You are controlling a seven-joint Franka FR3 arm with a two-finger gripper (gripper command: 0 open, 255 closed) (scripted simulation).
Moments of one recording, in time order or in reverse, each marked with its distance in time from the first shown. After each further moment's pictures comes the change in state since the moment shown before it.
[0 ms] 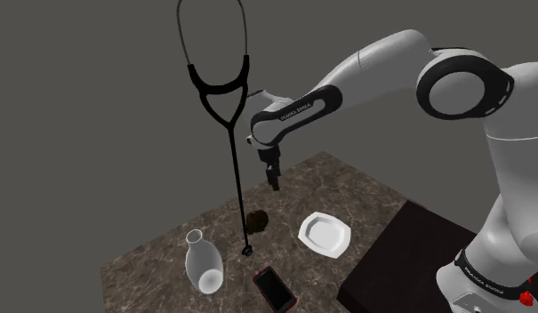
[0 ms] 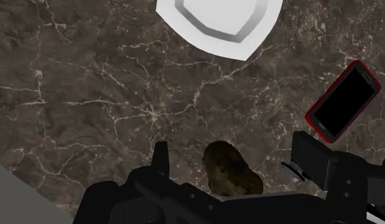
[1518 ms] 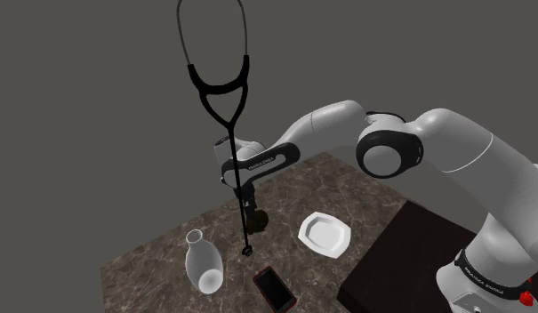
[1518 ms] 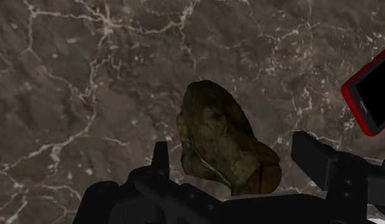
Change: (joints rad) arm 0.104 0.512 0.037 0.523 -0.038 -0.084 -0.087
